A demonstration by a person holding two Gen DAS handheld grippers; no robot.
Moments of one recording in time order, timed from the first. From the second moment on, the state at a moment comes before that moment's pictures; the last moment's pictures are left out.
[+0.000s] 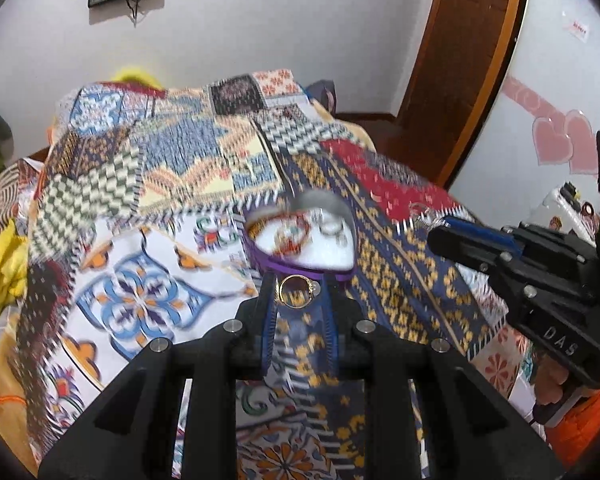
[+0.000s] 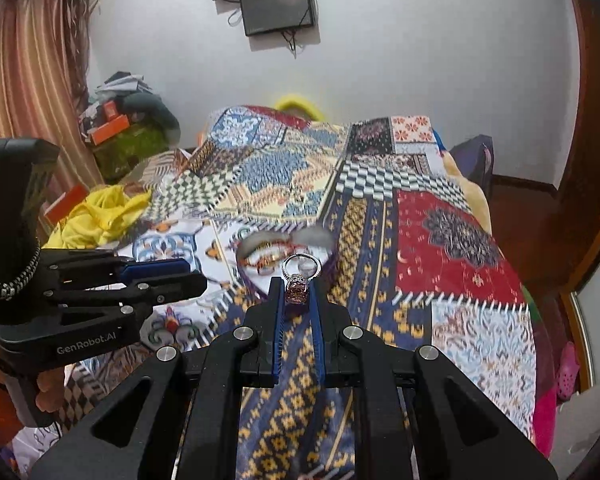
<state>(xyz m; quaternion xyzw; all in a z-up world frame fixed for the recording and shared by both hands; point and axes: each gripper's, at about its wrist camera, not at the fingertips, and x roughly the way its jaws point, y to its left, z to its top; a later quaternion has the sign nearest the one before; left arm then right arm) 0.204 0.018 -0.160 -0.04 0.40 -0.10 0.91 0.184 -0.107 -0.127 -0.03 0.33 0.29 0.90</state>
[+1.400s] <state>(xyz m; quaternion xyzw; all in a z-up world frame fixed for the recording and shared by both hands) 0.267 0.030 -0.174 -0.05 0.41 -0.09 0.90 0.230 -0.070 -0.159 -0.07 0.39 0.30 0.87</state>
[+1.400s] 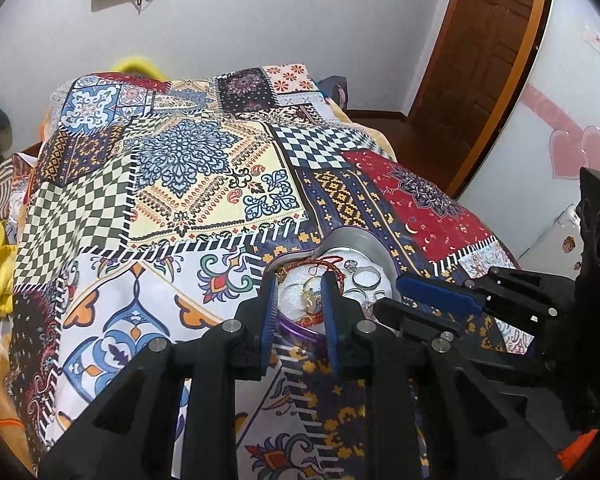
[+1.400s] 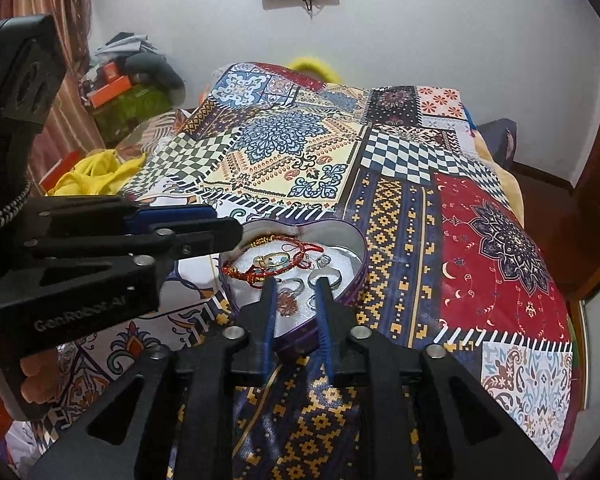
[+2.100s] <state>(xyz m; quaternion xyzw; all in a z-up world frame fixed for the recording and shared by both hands) 0.132 0.030 -0.014 -0.03 0.20 -0.07 0.98 0.128 -0.116 0.001 -0.01 0.18 0.27 0.94</state>
